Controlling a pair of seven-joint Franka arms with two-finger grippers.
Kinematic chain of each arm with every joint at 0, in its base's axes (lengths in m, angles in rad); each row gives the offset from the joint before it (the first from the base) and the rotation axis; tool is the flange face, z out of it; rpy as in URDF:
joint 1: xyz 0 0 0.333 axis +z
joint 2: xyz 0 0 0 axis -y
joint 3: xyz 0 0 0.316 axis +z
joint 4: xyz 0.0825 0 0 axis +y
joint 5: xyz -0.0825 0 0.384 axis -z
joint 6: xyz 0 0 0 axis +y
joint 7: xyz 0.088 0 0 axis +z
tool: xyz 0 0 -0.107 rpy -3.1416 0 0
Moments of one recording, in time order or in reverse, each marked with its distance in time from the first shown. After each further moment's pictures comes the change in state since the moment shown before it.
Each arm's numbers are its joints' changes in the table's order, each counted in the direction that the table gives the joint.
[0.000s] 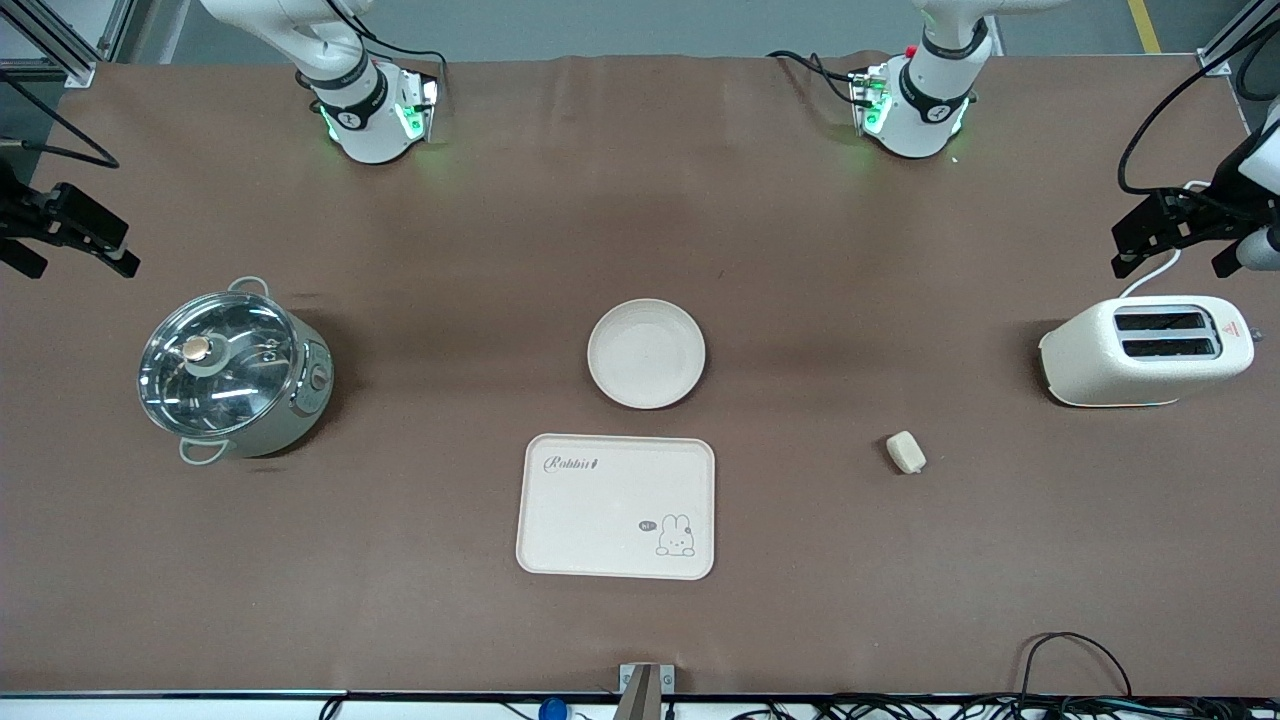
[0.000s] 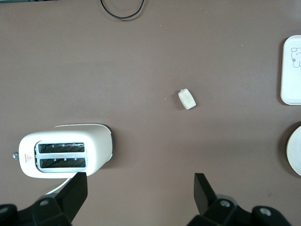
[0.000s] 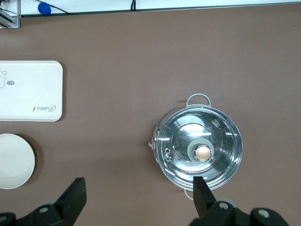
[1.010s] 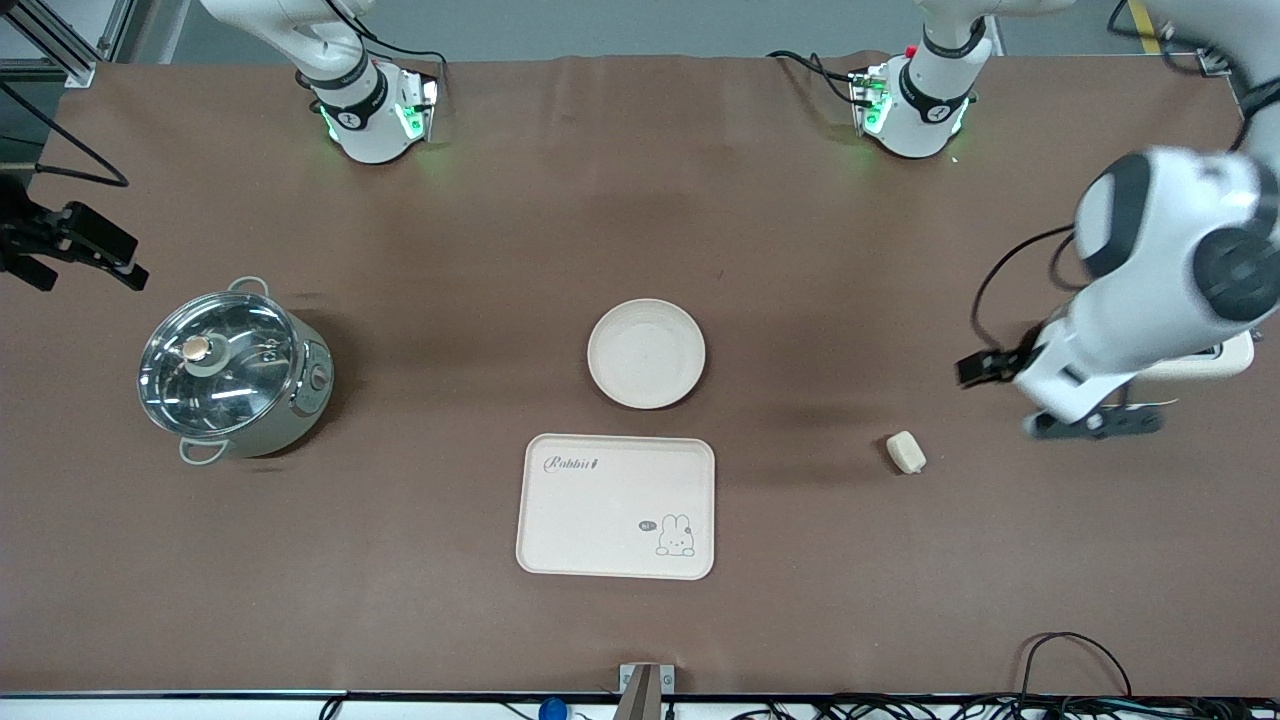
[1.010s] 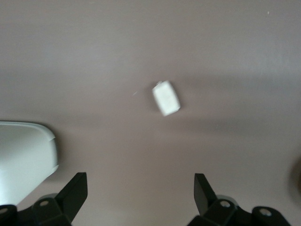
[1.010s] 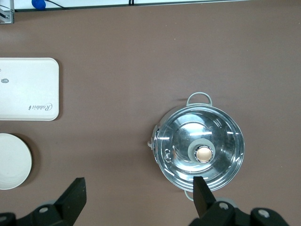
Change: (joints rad) left arm -0.113 -0.394 -0.017 0.057 0.000 -0.263 0.226; right arm 0.000 -0.041 0.000 -0.010 0.000 -0.001 -0.001
